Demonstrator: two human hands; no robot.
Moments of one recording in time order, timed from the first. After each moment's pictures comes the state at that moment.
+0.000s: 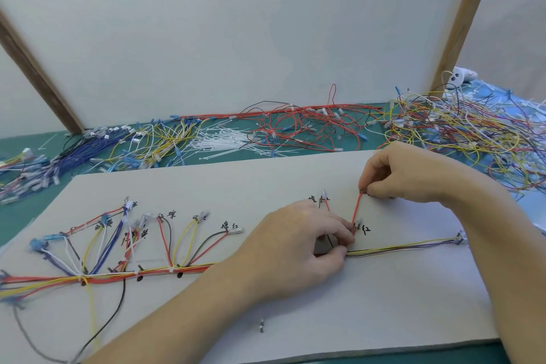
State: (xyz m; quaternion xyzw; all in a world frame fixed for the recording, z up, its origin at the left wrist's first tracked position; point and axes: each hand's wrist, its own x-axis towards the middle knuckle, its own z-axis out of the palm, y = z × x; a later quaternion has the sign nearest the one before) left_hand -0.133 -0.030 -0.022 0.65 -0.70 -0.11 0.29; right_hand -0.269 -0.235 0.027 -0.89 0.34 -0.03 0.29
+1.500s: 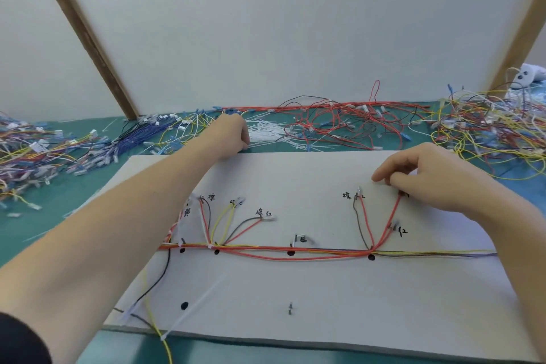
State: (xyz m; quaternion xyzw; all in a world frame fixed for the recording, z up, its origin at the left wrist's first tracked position) left_hand 0.089 -0.064 0.012 0.89 -0.45 -0.01 0.09; right_hand -0.253 -0.223 0.011 -0.90 0.30 -0.12 0.28
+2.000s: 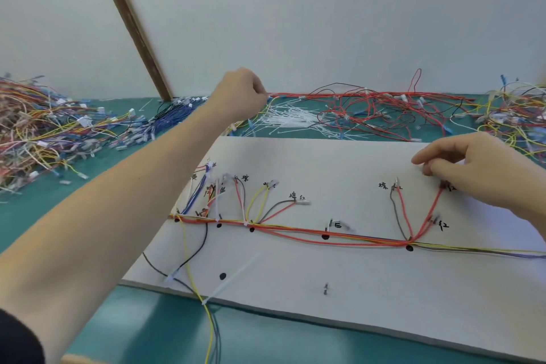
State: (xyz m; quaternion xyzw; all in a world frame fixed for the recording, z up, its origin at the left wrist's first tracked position) left_hand 0.078 -0.029 0.059 0.89 -0.37 0.05 0.27; right_hand -0.252 -0.223 0.010 -0.89 0.30 -0.16 0.29
